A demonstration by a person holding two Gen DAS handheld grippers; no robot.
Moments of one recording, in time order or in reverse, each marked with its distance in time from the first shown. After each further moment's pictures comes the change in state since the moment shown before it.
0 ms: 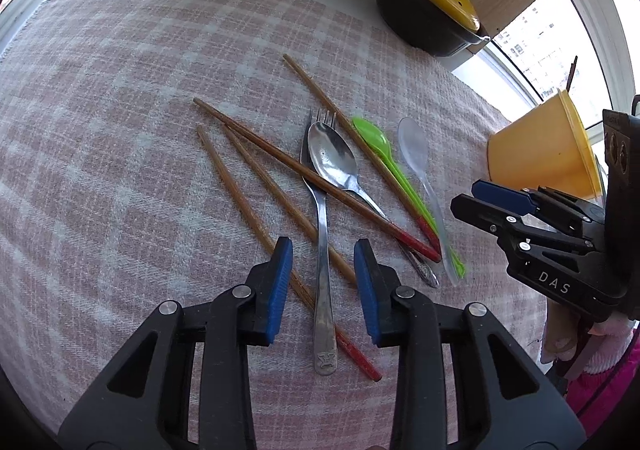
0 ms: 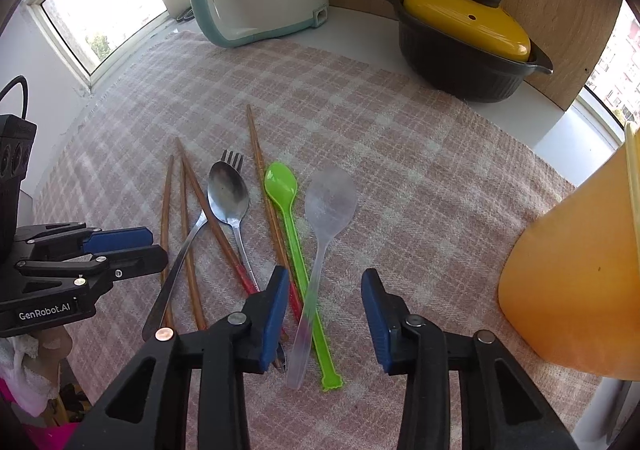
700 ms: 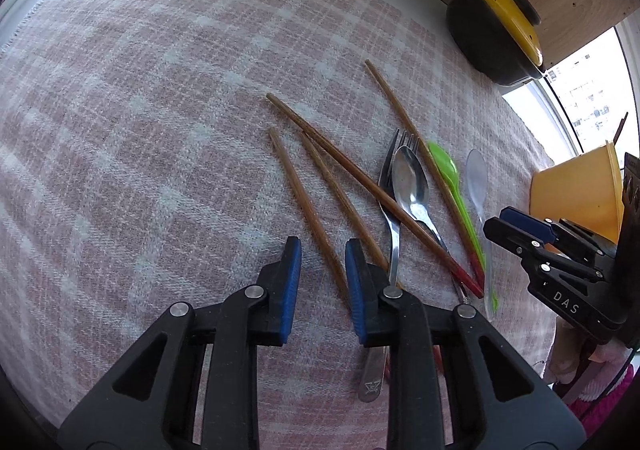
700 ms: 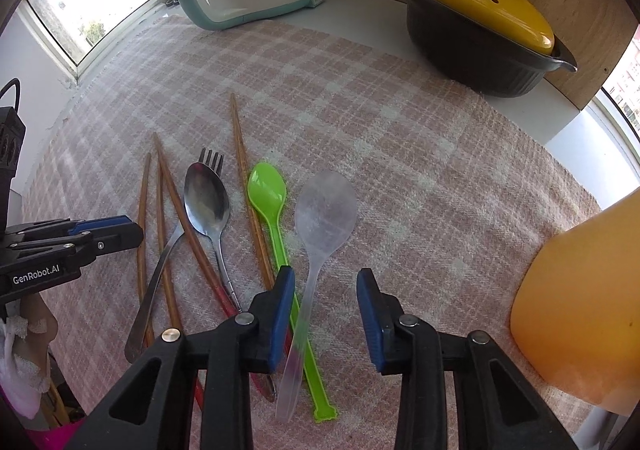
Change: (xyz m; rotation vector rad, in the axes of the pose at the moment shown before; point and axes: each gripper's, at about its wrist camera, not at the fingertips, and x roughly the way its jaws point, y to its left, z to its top) left arm 0.014 0.042 0.014 -0.142 0.019 0.074; right arm 0.027 -0.002 0.017 -0.004 0.060 -0.006
